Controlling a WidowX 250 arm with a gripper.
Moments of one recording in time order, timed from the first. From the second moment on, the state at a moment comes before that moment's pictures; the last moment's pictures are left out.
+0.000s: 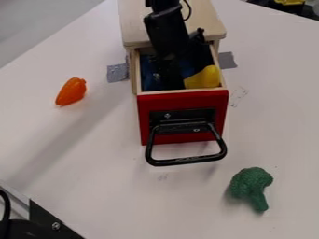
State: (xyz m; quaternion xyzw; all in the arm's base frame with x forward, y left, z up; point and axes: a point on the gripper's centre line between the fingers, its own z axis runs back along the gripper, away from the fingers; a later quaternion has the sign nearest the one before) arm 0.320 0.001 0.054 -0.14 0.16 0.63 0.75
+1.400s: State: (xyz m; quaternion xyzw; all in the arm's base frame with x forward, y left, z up) arm 0.282 0.028 0.107 -0.18 0.07 0.60 0.78
